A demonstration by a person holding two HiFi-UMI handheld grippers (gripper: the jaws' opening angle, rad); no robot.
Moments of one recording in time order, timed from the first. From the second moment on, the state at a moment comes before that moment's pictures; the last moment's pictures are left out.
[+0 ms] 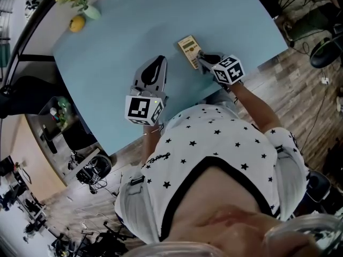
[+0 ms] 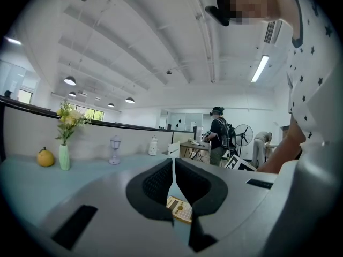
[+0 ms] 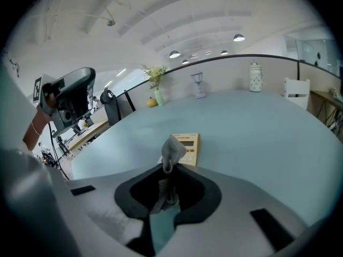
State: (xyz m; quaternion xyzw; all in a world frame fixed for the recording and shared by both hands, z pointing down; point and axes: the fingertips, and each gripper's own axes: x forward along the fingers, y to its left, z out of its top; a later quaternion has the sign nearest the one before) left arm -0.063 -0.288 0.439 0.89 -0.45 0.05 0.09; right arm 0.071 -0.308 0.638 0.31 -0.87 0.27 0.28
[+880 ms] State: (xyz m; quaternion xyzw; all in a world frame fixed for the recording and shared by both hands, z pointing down) left arm -0.058 -0.295 0.441 0.89 -0.45 0.04 0.09; right arm 0.099 -0.359 0.564 0.39 -0.88 0.23 0.17
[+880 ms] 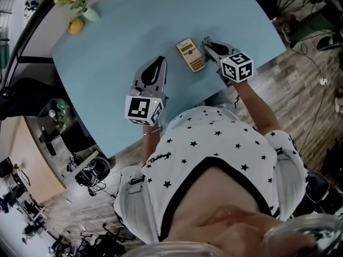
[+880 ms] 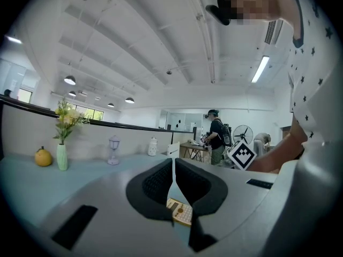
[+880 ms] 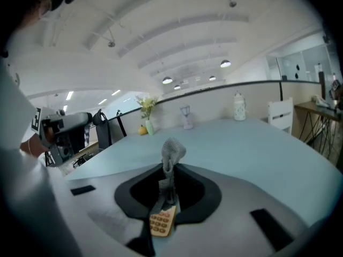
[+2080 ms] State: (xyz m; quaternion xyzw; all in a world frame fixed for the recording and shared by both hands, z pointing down) left arm -0.044 -0.305 0.438 0.89 -0.44 0.05 0.09; right arm 0.074 -0.352 0.443 0.40 -0.91 0.12 0.01
